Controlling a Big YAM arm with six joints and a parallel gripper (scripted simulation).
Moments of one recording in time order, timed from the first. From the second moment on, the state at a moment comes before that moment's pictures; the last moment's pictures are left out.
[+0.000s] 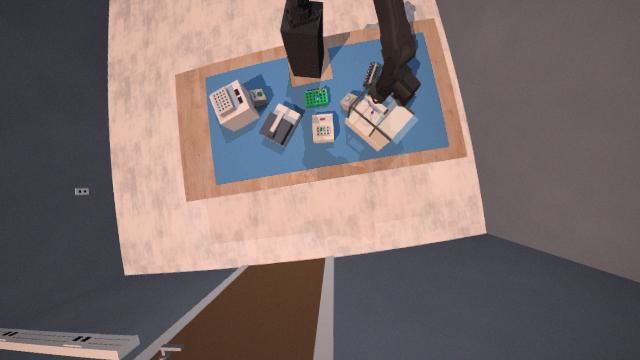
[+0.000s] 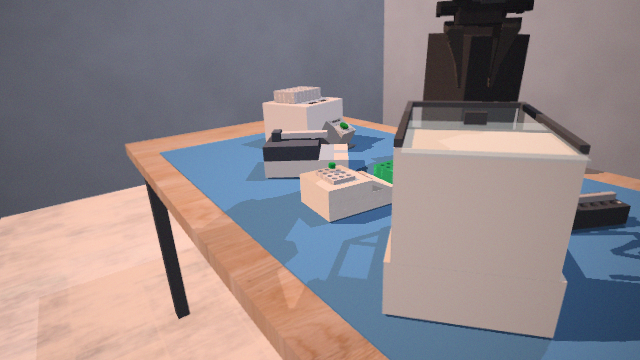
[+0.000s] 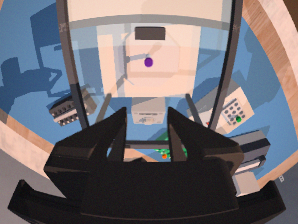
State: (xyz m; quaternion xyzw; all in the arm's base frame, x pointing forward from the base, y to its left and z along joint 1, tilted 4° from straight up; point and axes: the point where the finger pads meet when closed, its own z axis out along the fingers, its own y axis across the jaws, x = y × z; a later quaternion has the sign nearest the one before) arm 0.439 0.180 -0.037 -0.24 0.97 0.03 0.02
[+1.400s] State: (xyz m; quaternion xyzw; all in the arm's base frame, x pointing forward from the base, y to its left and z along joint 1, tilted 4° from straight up) arm 0.440 0.179 -0.013 -0.24 0.97 0.03 0.03
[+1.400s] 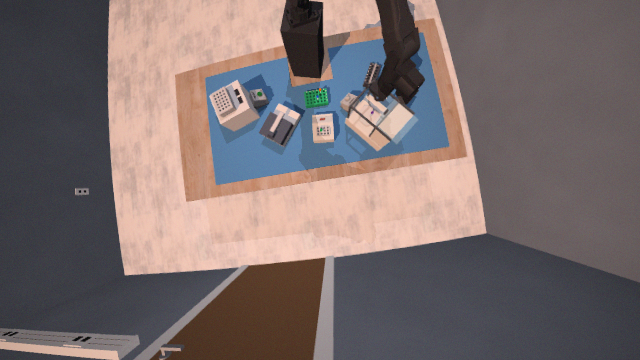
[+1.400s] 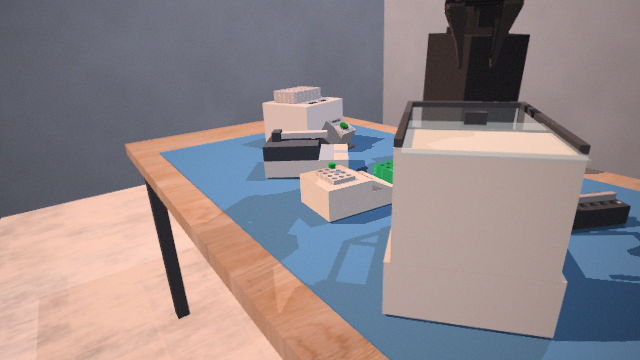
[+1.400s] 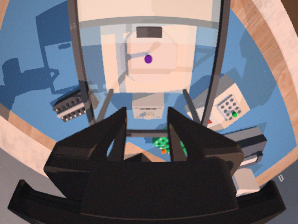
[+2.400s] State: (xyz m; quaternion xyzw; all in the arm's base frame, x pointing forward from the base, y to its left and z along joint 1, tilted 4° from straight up) arm 0.449 0.182 -0.006 -0.20 0.98 0.03 0.03
